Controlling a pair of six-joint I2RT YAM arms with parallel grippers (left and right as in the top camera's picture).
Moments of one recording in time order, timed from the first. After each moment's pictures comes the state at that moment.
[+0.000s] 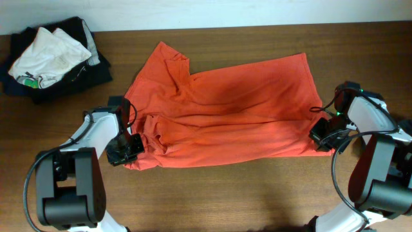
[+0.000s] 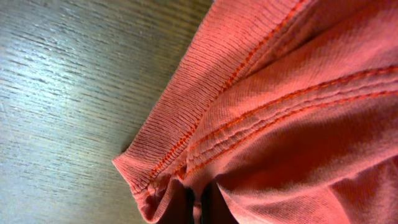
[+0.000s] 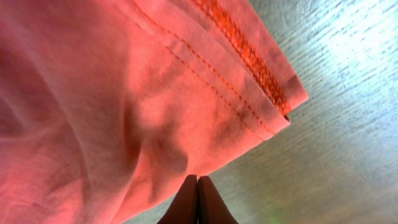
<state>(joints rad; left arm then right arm) 0.01 1.83 1.05 -0.95 -0.01 -0.32 -0.30 1.84 1.18 -1.08 -0.06 0.48</state>
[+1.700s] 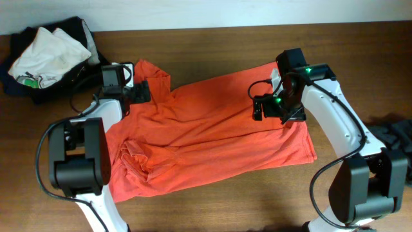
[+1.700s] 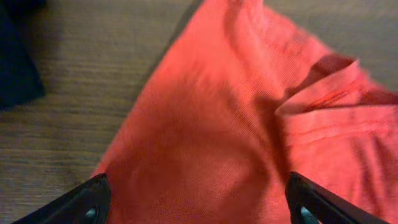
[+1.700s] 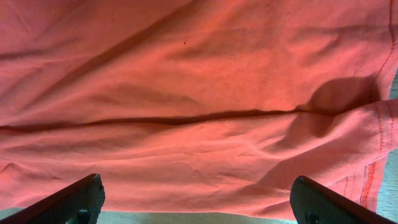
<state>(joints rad) 0.04 2.09 1.22 0.00 0.06 -0.02 0.15 1.78 1.46 -1.12 -0.18 0.16</state>
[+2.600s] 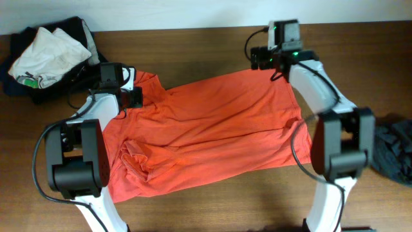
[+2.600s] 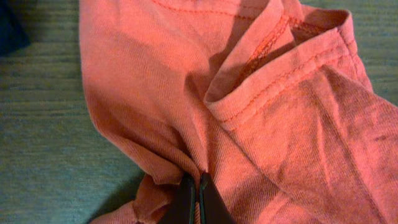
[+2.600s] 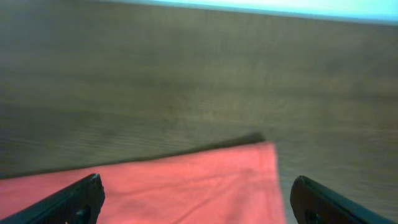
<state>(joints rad) 0.04 2.08 1.29 -0.29 0.07 0.06 0.11 2.14 1.68 -0.40 0.04 0.01</state>
